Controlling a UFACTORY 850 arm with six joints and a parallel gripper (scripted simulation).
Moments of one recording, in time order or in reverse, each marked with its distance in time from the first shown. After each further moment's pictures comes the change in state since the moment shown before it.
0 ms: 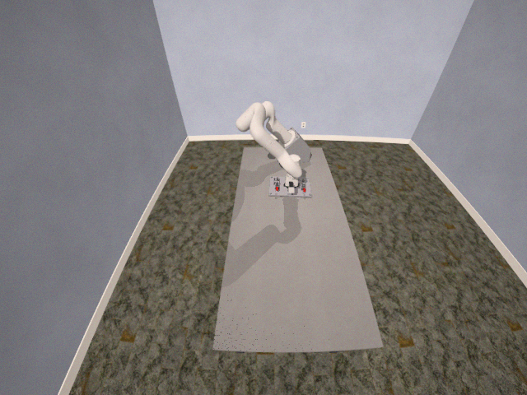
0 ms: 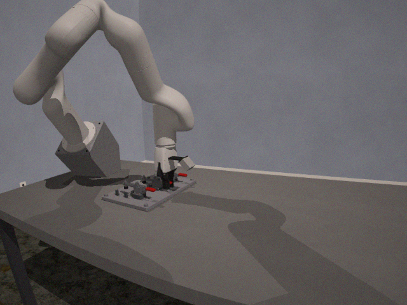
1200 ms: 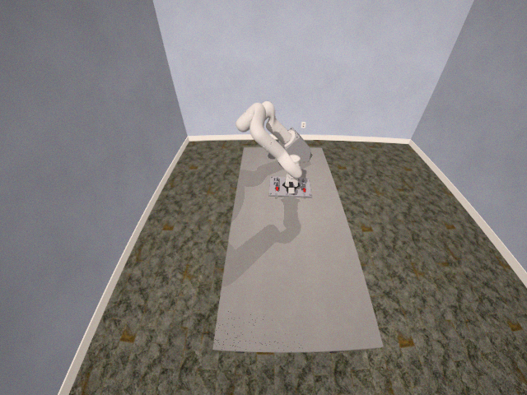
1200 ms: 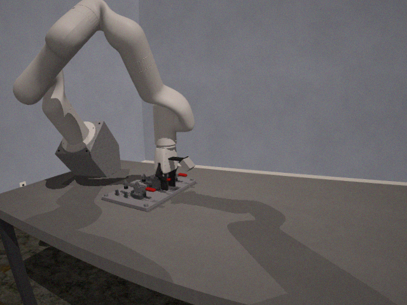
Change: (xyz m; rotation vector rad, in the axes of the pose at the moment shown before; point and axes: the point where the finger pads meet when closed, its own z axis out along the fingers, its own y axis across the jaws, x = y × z) arm 0.001 0.000 0.002 0.001 0.000 0.000
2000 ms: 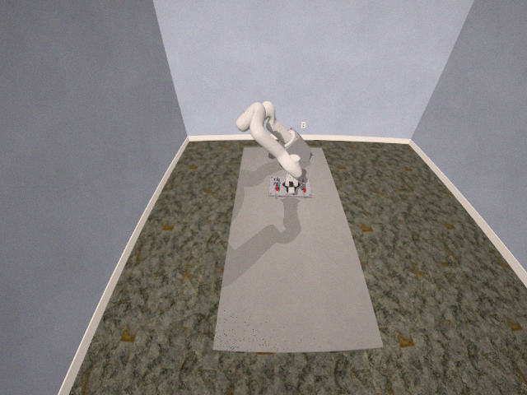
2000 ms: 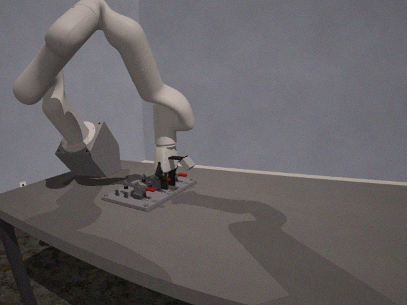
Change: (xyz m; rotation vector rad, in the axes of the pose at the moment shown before) arm 0.000 0.000 -0.003 0.000 0.000 0.000
